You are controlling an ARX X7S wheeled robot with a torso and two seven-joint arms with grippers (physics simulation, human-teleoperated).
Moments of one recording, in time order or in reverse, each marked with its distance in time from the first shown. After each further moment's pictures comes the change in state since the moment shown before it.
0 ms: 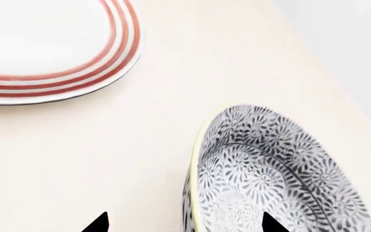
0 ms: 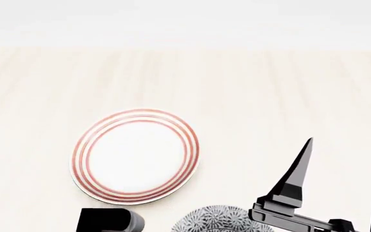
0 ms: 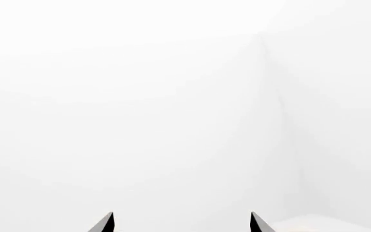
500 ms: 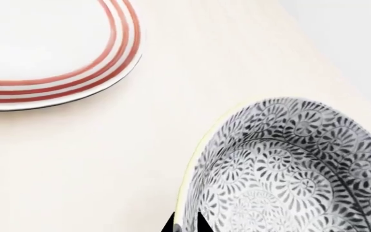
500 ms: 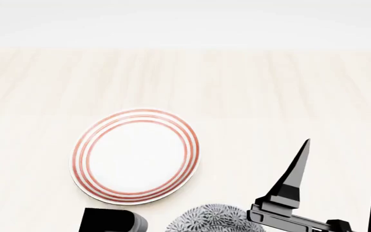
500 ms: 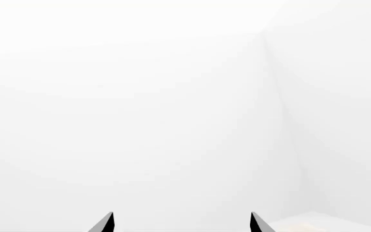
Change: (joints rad) left arm -0.017 -0.018 0.045 -0.032 0.033 0.034 0.029; right arm 0.000 0.010 -0.015 0.008 0.003 -0.004 0.010
